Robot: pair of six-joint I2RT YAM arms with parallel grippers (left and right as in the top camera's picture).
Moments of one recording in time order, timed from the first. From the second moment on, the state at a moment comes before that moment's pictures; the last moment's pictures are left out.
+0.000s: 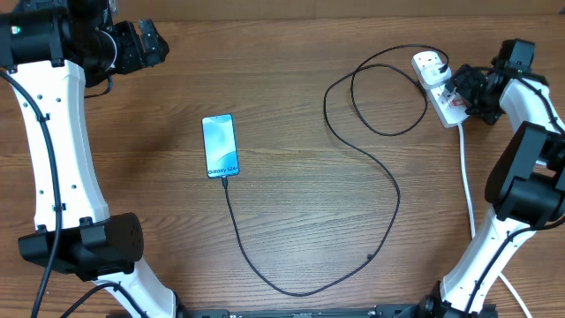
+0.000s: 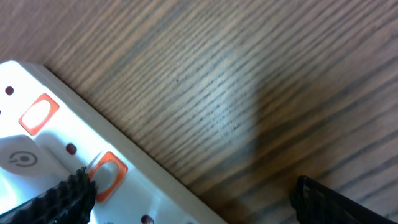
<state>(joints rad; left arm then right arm) 0.15 1.93 2.31 -1.42 0.23 -0.18 -0.35 2.29 1.74 -0.61 -0.12 0.38</state>
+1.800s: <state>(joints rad) 0.15 1.93 2.31 -1.42 0.23 -0.18 -0.37 1.18 2.19 -1.64 -0.39 0.34</state>
